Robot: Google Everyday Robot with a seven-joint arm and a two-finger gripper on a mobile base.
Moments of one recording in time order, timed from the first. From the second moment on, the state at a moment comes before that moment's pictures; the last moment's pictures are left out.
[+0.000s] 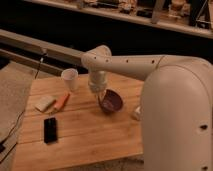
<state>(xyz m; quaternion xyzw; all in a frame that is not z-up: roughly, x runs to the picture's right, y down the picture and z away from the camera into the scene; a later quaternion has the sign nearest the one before) -0.043 0.048 0.782 -0.30 0.22 0.57 0.73</state>
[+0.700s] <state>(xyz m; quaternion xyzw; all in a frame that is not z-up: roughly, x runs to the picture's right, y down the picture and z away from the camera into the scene) -0.128 0.058 0.787 -0.34 0.18 0.54 0.75</state>
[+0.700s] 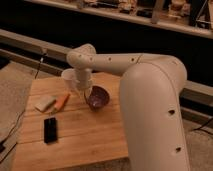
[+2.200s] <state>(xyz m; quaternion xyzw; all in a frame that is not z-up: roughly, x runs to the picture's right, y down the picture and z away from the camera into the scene) -0.034 0.144 0.711 -0.38 0.27 0.52 0.72</state>
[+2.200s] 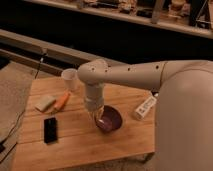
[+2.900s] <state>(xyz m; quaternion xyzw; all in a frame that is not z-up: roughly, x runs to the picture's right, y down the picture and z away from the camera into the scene) -0.017 0.080 0.786 -0.28 0.28 0.55 0.74</state>
